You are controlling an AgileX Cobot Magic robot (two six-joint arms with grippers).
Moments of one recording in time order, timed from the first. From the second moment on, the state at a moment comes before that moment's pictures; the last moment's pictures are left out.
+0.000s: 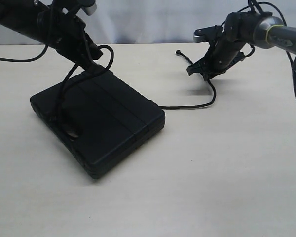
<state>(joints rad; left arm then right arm) -0.30 1.81 -1.32 -0.63 0.57 1.15 0.26 2.47 -2.04 0.01 0.82 -0.16</state>
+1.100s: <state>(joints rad) -0.23 1.81 -1.32 -0.69 0.57 1.22 0.26 1.89 -1.07 1.26 0.45 -1.76</state>
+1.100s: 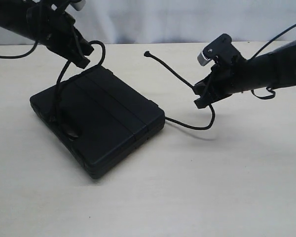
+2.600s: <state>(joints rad) -0.06 1.98 -1.38 -1.26 1.09 1.69 0.35 1.89 -1.07 1.33 0.60 -2.08</state>
